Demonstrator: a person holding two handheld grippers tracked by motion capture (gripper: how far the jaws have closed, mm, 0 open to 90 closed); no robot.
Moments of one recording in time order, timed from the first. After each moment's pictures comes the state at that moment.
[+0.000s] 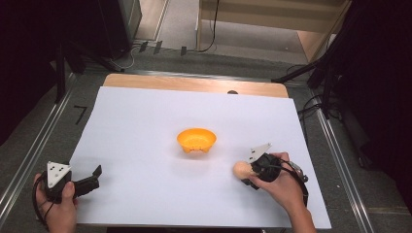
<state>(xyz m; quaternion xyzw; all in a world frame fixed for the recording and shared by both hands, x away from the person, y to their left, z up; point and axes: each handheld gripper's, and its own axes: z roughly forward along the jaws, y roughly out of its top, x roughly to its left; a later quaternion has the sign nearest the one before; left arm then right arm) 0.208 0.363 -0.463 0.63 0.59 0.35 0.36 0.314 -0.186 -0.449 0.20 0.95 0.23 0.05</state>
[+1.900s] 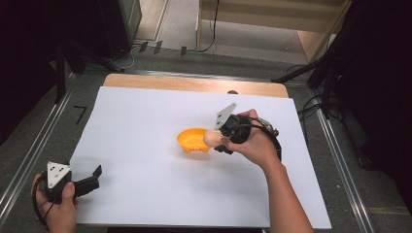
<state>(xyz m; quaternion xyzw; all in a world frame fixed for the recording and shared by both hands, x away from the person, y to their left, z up) 0.207 0.363 -0.463 0.63 0.59 0.35 0.36 0.385 -0.090 -0.369 0.06 0.97 0.24 0.07</state>
